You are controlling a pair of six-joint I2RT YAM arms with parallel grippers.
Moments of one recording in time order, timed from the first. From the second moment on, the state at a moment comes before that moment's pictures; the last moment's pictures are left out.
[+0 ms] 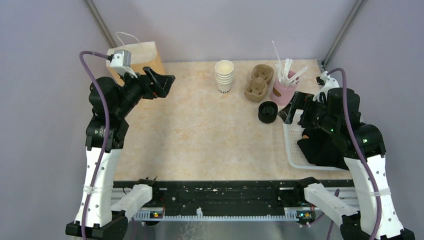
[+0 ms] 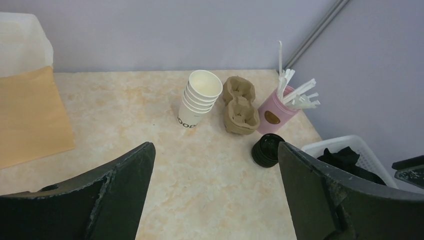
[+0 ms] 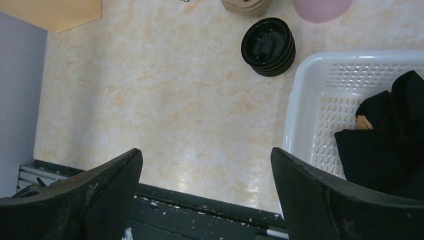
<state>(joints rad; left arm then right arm) -0.12 0.94 1.38 -0.44 0.32 -0.39 0.26 0.87 1.39 -1.08 -0.08 0.39</state>
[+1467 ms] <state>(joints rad) -0.26 1.19 1.28 -0.50 0.38 -0.37 0.40 1.72 1.64 -0.79 0.11 0.37</state>
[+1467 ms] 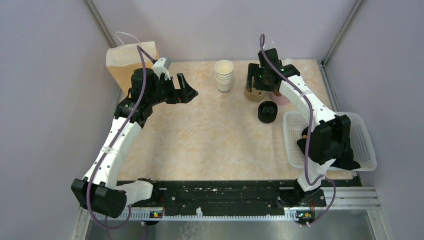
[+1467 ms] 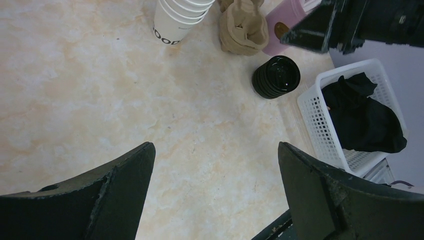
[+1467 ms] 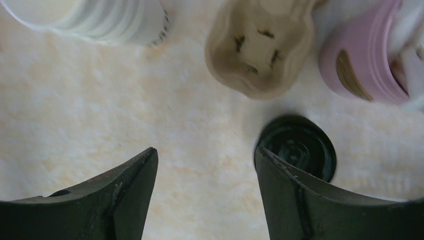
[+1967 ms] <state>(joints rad) -0.26 1.22 1.28 -0.55 0.34 -0.34 0.44 2.21 2.33 -0.67 0.26 0.65</state>
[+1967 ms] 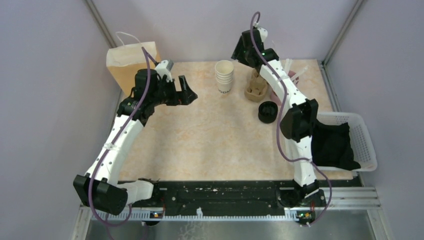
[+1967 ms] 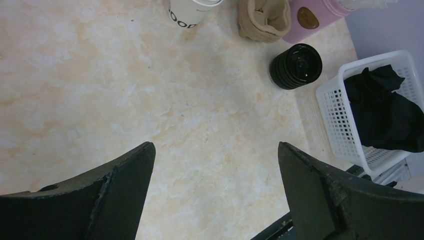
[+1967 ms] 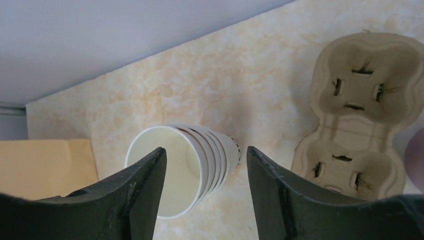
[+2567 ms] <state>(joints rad) -0.26 1.22 1.28 -0.55 0.32 -0.31 0.57 2.35 2.41 -0.67 0.48 0.47</state>
